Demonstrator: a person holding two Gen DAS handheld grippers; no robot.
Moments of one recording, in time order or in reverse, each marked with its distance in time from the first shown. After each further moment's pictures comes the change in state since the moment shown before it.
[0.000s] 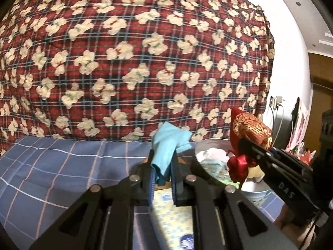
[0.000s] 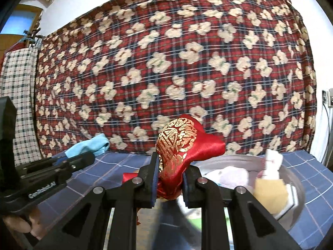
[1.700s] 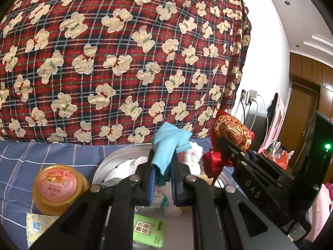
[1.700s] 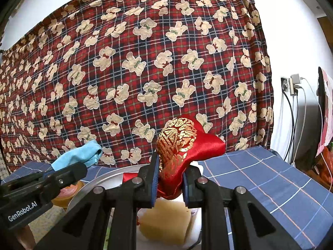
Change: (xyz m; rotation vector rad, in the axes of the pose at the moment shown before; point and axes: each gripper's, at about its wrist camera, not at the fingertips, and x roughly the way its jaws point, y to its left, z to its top) left arm 0.095 -0.141 0.018 -0.008 0.065 -0.207; right arm 0.006 -0.147 0.013 0.082 -0.004 -0.238
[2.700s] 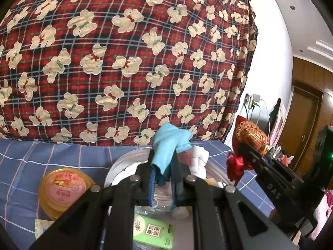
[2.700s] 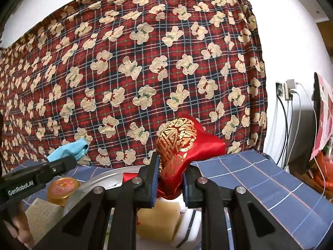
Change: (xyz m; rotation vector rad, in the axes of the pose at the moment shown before) left arm -0.002 0.016 0.010 -0.029 -0.004 0.018; right arm -0.013 -0.009 0.010 -0.030 0.000 -0.024
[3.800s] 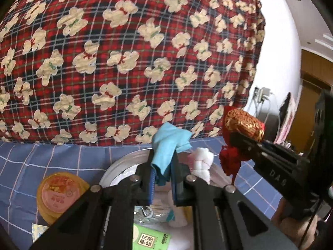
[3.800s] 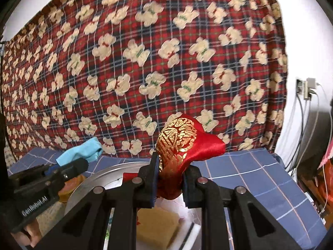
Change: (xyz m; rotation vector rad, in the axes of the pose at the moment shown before) left arm 0.031 -0.018 0.015 0.008 0.071 0.082; right arm 0.049 -0.004 0.038 -0.056 0.198 0.117
